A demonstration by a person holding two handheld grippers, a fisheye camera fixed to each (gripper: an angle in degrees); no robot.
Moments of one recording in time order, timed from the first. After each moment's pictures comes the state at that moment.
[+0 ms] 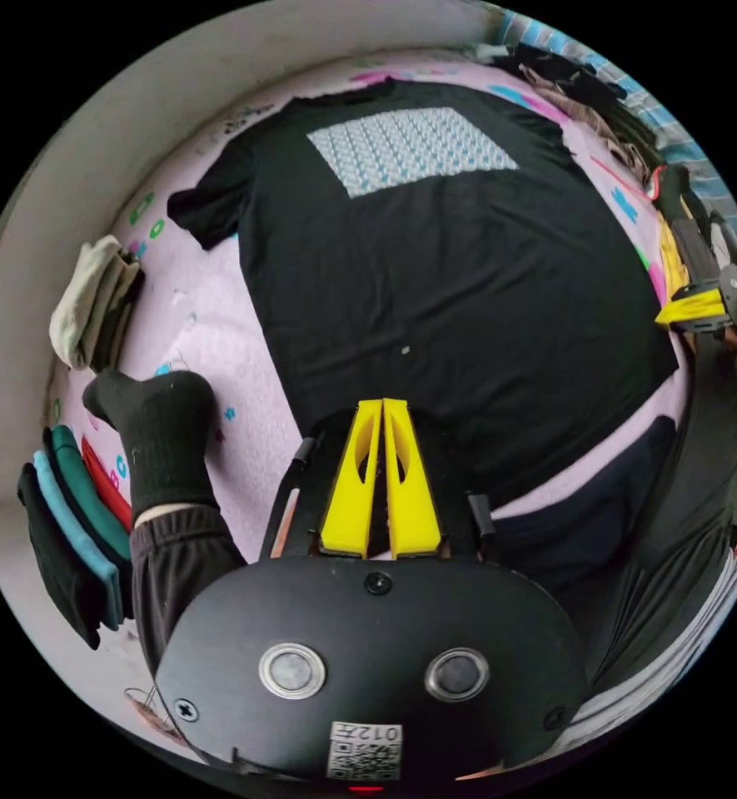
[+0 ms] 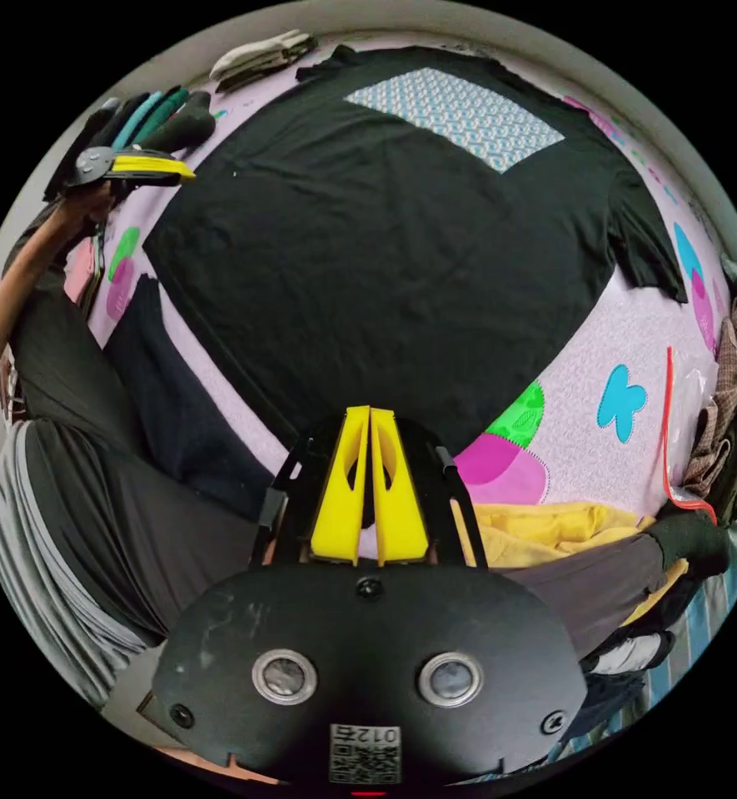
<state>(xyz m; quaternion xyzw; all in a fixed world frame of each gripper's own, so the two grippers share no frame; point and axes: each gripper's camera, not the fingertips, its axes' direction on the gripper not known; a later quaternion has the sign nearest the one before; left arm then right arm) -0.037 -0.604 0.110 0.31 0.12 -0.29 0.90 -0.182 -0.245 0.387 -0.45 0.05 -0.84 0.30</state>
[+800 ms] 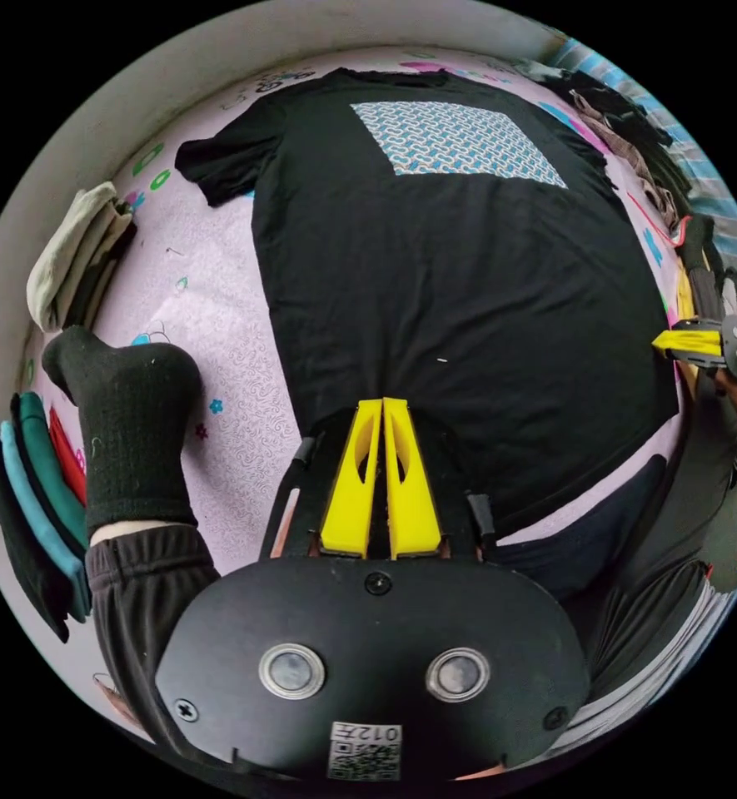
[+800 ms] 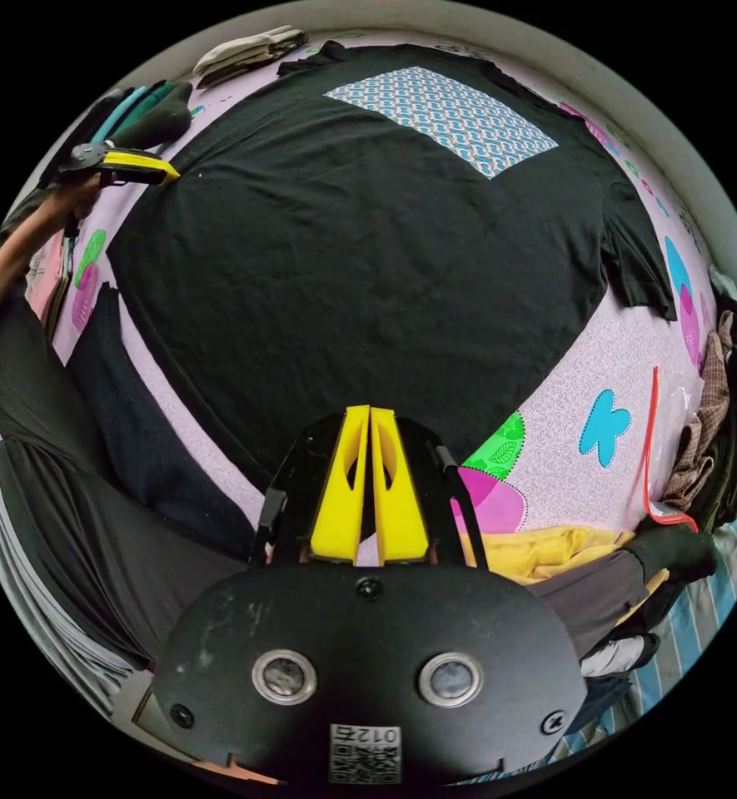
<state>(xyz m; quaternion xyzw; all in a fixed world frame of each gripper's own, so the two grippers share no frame) 0.006 -0.634 0.060 0.28 0.19 -0.33 0.88 -0.168 -0.274 0.447 -0.41 0.07 -0.86 0.29</state>
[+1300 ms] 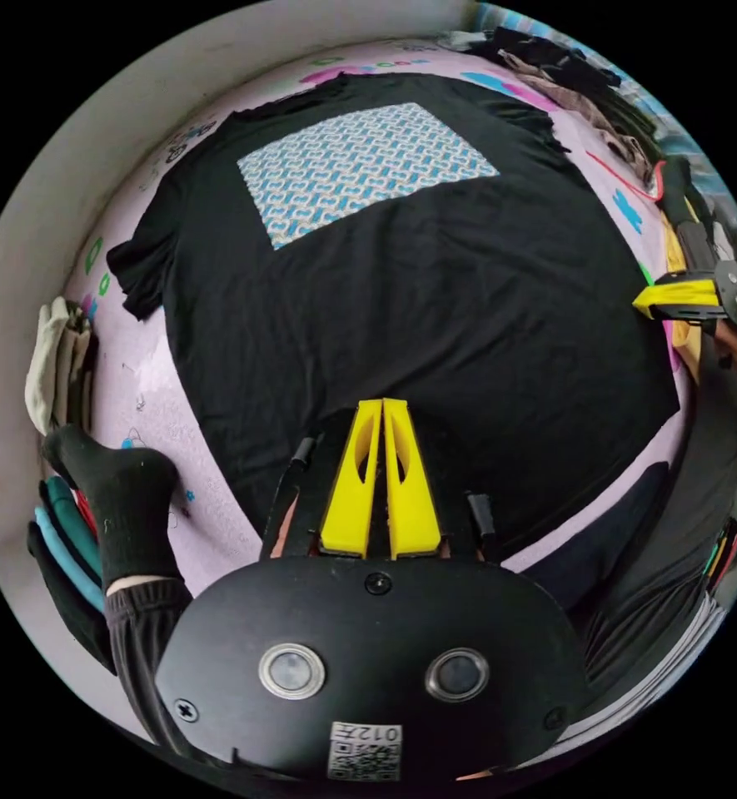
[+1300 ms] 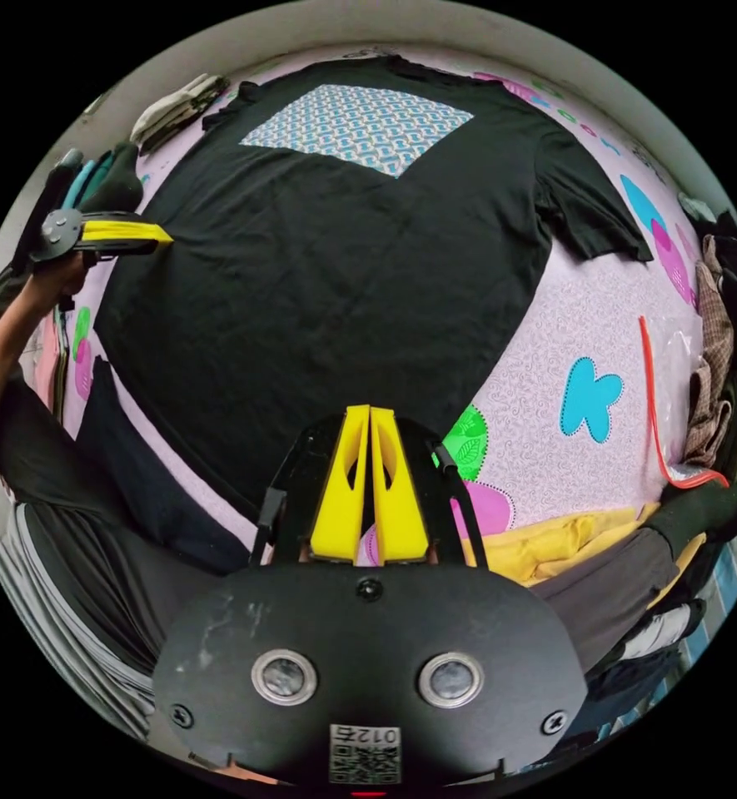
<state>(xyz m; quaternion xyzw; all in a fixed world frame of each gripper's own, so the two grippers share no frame) 0.062 -0.723 -0.074 0.28 0.14 -0.26 0.91 -0.192 -0.368 0.524 -0.43 0.07 -0.81 0.38</state>
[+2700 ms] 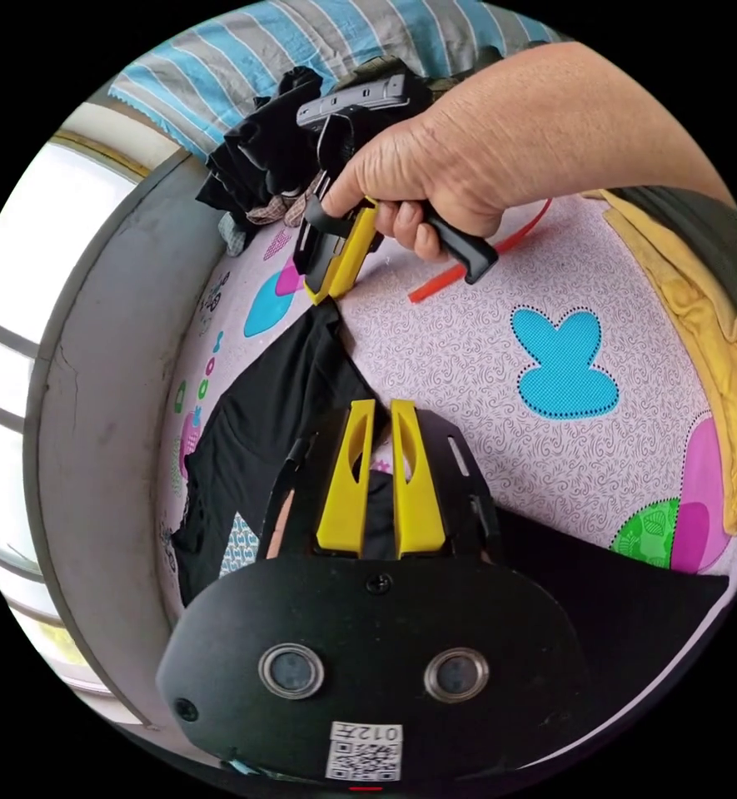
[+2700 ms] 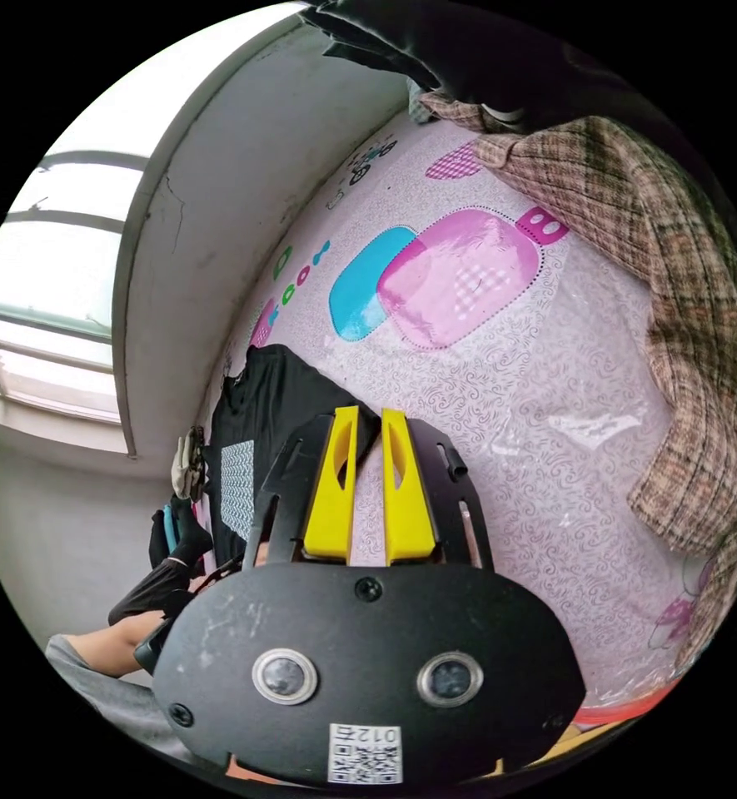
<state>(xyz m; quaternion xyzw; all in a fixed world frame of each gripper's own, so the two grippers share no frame) 0.128 -1.026 -0.349 0.49 -0.19 -0.04 0.85 -0.392 -0.720 0.833 -0.46 -0.15 -0.50 0.72</state>
